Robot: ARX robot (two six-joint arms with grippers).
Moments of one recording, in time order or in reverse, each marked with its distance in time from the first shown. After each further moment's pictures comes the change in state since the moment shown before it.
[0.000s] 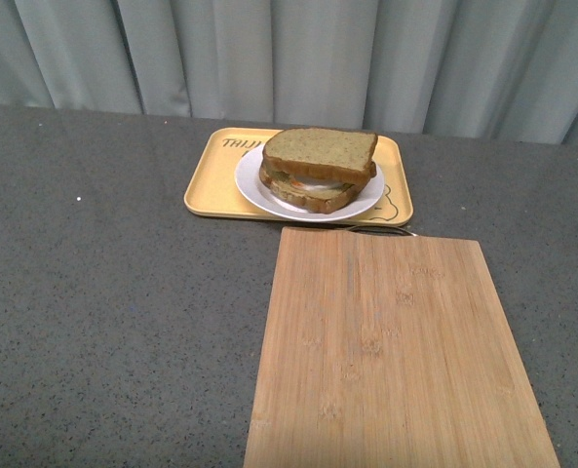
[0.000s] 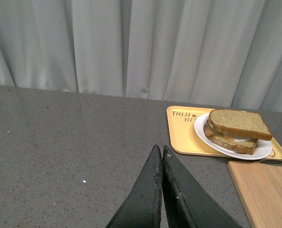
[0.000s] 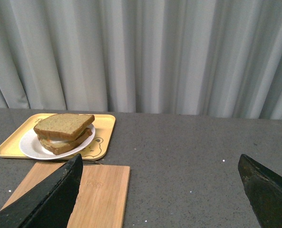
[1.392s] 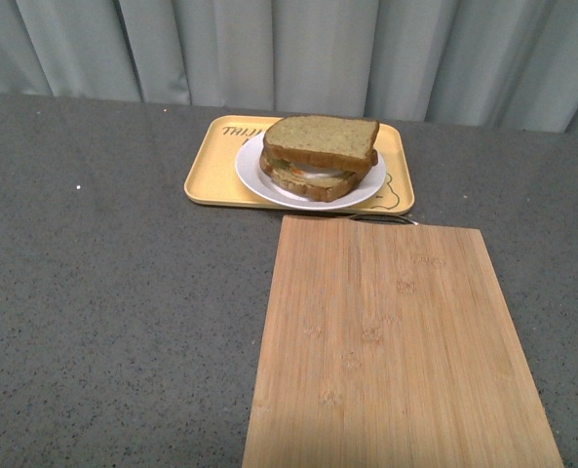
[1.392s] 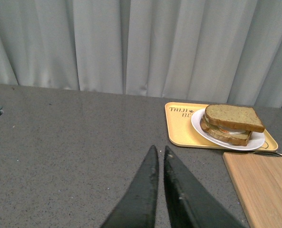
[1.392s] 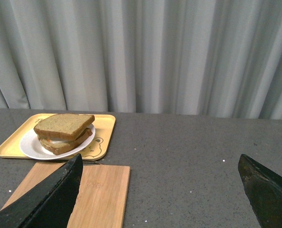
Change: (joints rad) left arm 0.000 -0.454 0.000 -0.455 0.001 0.000; right arm 0.000 0.000 0.000 0.000 0.000 0.000
